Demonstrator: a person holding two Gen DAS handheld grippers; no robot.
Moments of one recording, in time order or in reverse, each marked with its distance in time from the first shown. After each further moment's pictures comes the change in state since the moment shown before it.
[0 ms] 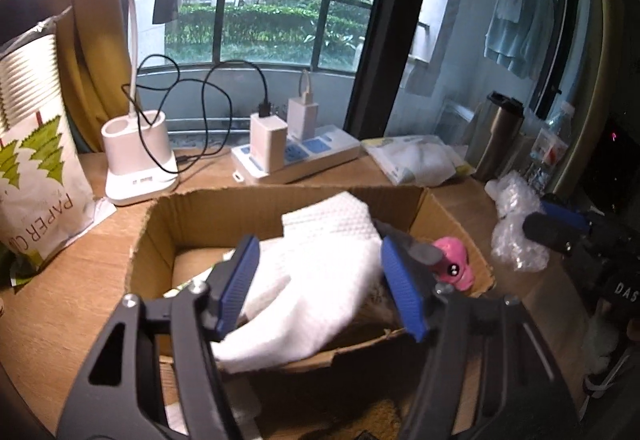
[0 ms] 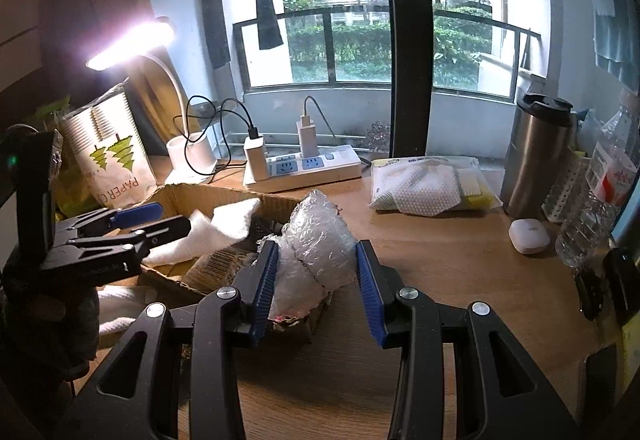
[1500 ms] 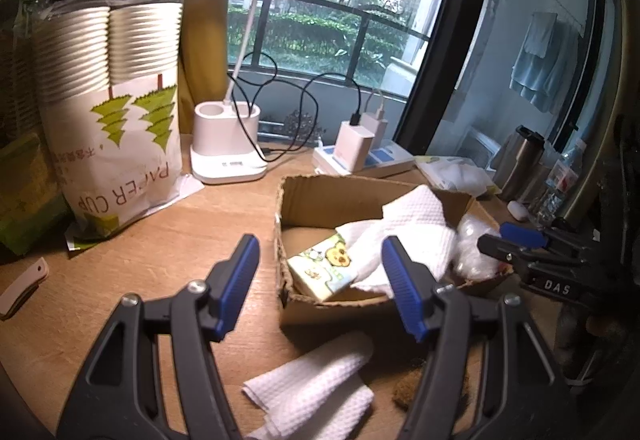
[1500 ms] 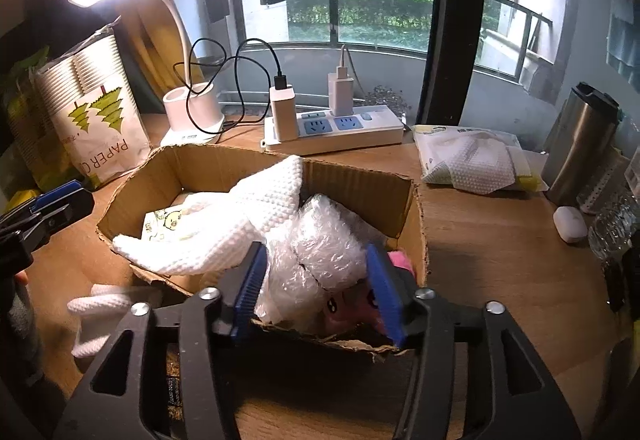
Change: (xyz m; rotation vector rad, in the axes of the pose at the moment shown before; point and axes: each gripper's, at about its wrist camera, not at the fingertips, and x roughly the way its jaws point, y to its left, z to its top) left arm -0.058 0.081 -0.025 -0.114 -0.051 0.054; right arm 0.067 0.063 0.002 -0.033 0.150 -0.054
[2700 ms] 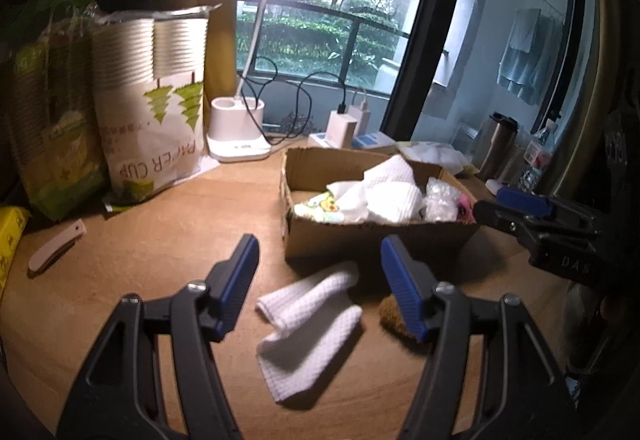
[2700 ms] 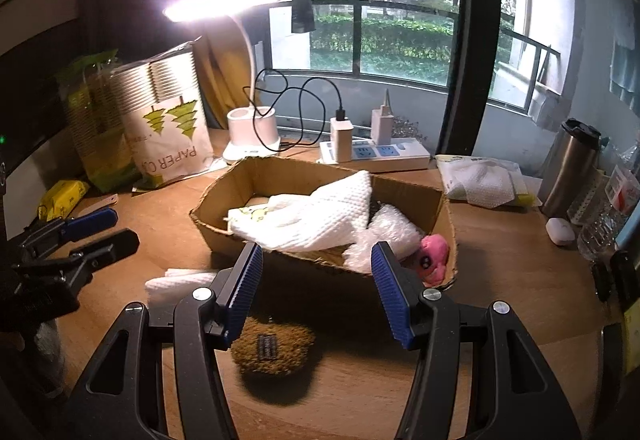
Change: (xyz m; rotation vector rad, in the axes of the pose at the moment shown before) left arm -0.072 0.002 -0.042 0.025 -0.004 -0.022; right arm -0.076 0.063 -0.024 -0.061 -0.103 0.043
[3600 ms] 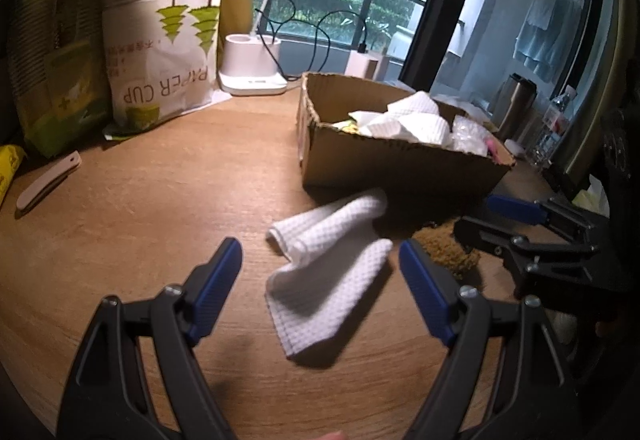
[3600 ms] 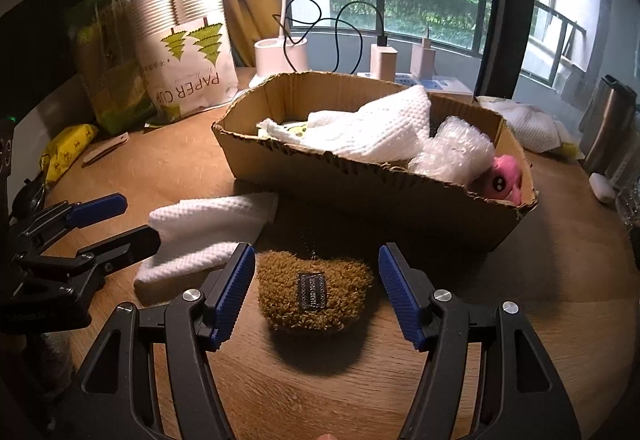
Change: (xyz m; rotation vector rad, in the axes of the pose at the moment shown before) left arm 0.026 0.010 -0.047 -0.021 0.127 0.042; right arm 0.041 0.026 -0.051 -0.019 0.145 0.070
